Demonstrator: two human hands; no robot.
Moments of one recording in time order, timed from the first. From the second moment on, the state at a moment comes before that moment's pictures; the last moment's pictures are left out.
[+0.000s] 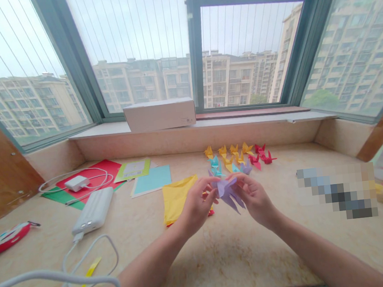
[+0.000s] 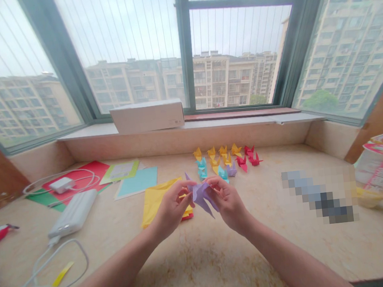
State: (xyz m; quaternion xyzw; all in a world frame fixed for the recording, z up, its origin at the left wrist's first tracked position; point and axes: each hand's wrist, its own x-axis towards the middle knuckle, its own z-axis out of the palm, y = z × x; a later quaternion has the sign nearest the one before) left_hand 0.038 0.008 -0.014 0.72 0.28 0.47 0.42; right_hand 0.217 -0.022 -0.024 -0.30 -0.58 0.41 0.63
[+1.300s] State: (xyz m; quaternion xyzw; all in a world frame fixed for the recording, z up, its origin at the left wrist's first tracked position) left_hand 0.024 0.004 -0.008 0.84 0.25 0.47 0.11; right_hand 0.218 -0.029 -0.028 -0.34 -0.71 0.16 0.60
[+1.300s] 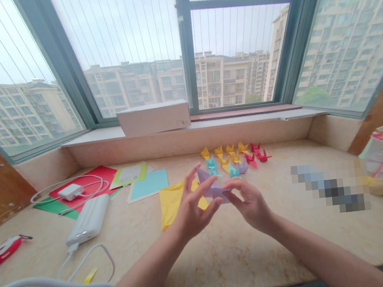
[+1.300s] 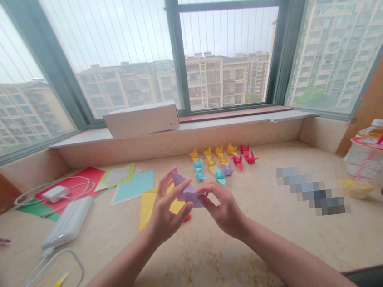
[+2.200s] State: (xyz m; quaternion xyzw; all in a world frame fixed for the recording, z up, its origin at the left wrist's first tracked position) left_hand 0.034 0.002 -0.004 0.79 0.28 0.52 0.18; right_hand 0.216 -0.029 -0.033 -0.38 -0.66 0.18 0.62
